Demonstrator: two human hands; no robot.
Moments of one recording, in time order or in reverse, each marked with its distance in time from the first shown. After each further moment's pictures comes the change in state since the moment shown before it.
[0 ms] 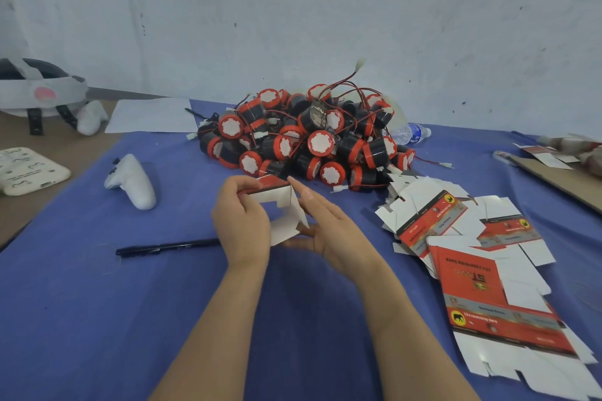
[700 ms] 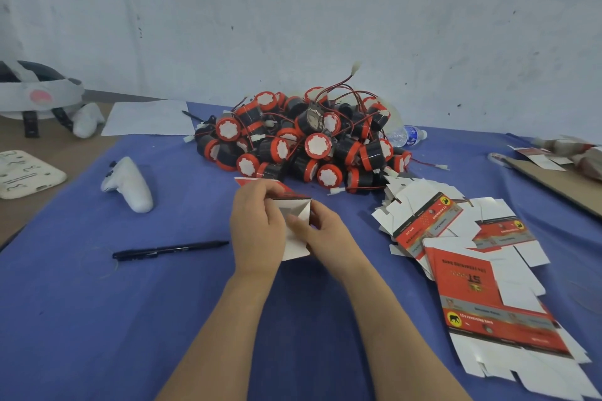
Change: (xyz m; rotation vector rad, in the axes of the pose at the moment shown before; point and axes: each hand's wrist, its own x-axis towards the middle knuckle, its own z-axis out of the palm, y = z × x) left_hand -0.015 0.007 0.002 0.114 -0.209 0.234; right_hand 0.004 0.015 -0.002 -0.283 0.183 -0.005
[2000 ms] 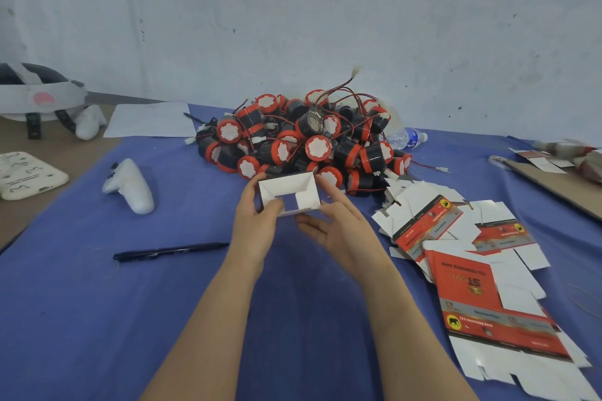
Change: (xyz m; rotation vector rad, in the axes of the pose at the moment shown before) left_hand 0.013 -0.008 -0.002 -0.460 -0.235 -0.450; right_hand -0.001 -0.014 -0.019 0.575 -0.023 0.047
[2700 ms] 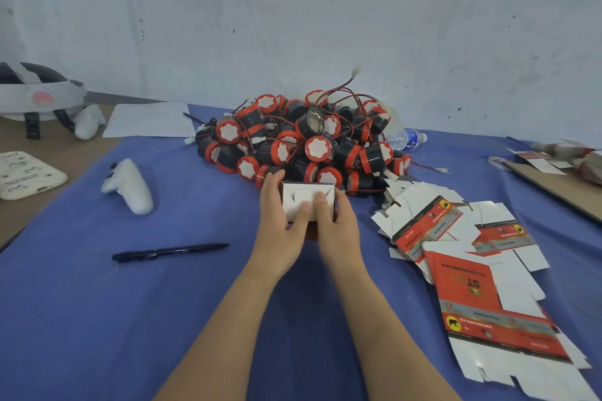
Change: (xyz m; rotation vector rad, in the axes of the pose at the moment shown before) left_hand -0.013 -0.003 0.018 0.267 -0.140 0.227; right_hand 0.009 0.024 0.010 -0.520 0.425 -0.227
